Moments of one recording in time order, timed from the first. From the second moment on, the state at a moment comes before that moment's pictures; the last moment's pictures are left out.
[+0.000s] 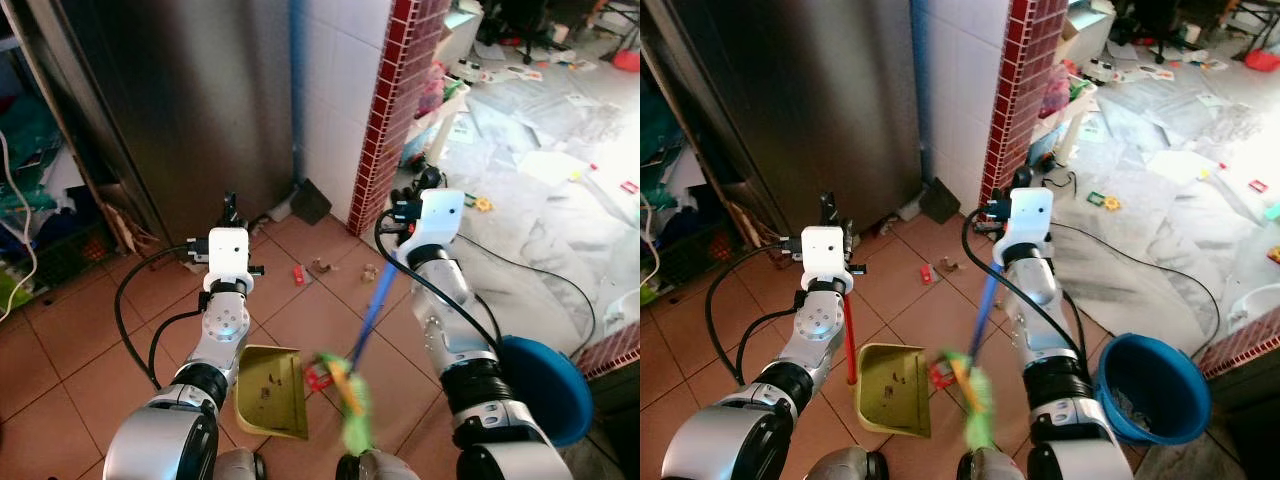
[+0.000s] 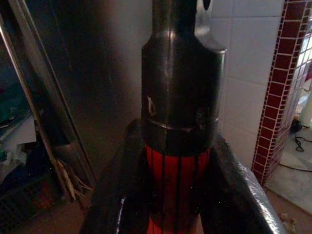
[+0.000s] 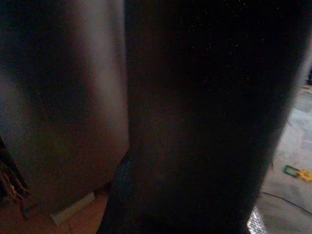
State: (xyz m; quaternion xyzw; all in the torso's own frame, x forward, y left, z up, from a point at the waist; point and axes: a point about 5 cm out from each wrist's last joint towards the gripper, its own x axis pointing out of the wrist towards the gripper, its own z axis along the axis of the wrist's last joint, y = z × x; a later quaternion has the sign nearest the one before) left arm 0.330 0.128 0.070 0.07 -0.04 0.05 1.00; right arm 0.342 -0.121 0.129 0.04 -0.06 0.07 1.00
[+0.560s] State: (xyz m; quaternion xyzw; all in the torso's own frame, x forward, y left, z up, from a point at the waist) left arm 0.335 0.132 0.074 0.10 -0.04 0.07 0.99; right arm 0.351 -0.112 0.155 0.12 -0.02 0.12 0.98
